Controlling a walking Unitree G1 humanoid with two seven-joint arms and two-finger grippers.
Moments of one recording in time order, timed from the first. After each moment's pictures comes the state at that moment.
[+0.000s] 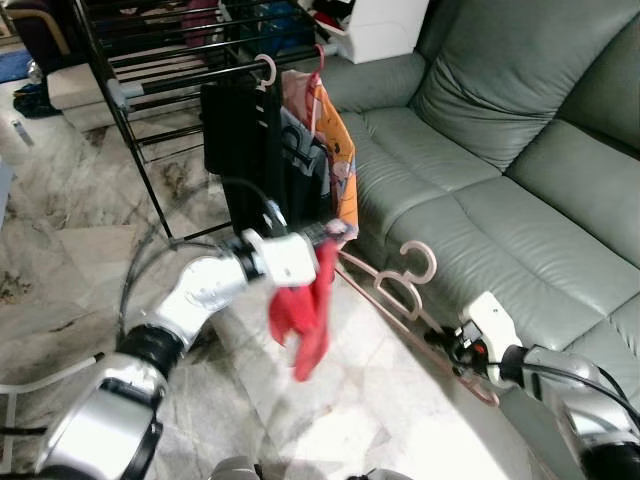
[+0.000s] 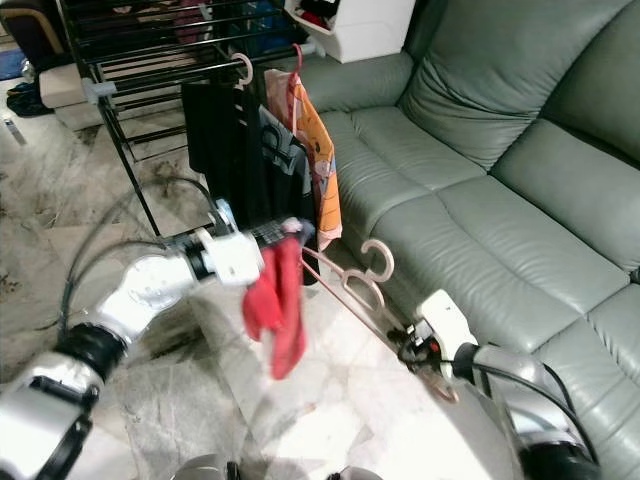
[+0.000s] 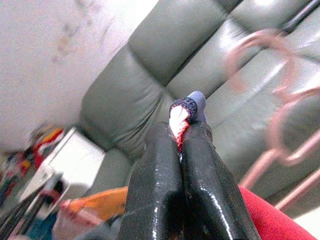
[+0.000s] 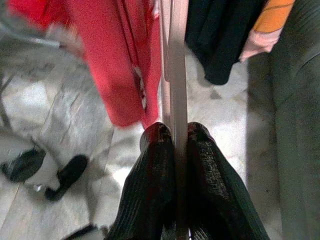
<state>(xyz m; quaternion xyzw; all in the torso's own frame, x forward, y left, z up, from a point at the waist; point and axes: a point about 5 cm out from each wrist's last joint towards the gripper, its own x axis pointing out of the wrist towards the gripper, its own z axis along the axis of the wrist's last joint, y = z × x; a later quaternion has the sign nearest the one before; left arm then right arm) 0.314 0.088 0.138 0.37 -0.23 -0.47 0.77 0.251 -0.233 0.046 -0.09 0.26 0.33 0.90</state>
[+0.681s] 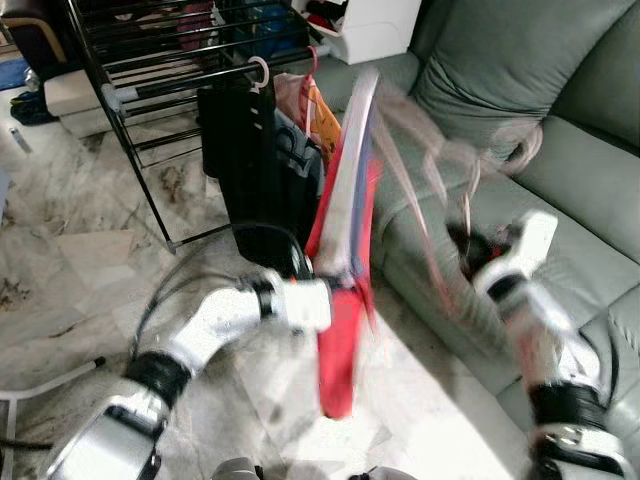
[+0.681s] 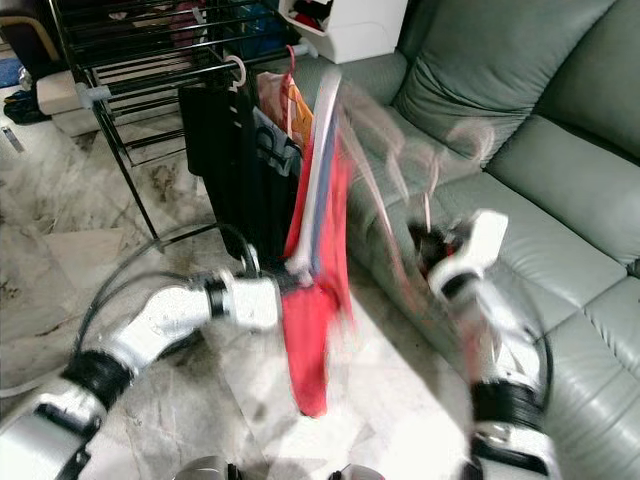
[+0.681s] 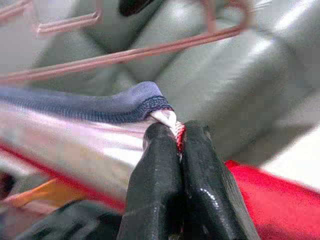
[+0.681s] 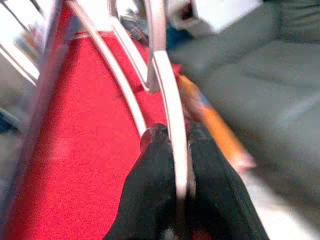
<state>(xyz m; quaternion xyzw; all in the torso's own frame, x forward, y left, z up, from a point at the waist) 0.307 0.082 0.106 0.41 -0.14 -0.49 0.76 0.321 -0.211 0.124 0.30 0.02 0.12 0.95</state>
